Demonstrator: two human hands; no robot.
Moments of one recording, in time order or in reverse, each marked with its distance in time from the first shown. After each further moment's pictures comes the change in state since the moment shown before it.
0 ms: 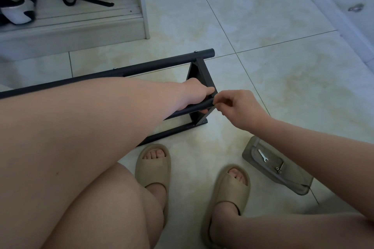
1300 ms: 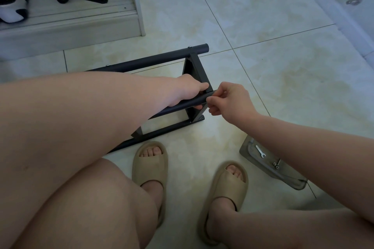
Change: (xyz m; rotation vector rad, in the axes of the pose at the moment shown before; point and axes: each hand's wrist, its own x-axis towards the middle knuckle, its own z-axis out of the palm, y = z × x) left_hand -0.002 0.002 0.001 0.008 0.001 -0.002; right_hand 0.004 0.003 0.011 0.291 0.081 0.192
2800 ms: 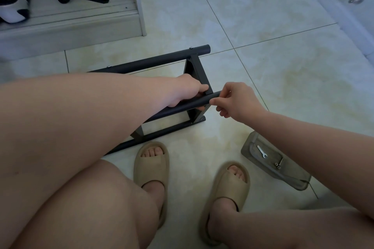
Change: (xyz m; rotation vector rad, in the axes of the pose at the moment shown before) left_hand -0.001 -0.001 -0.005 -0.091 -0.053 -0.052; right_hand 0.013 0.006 -0.010 -0.208 -0.064 0.002
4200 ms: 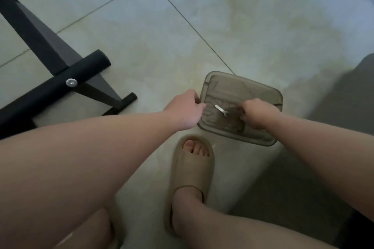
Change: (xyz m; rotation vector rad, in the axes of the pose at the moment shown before) left_hand 0.123 -0.070 0.232 0.700 -0.164 0.229; right_hand -0.016 0.323 -0.043 -0.762 -0.385 0.451
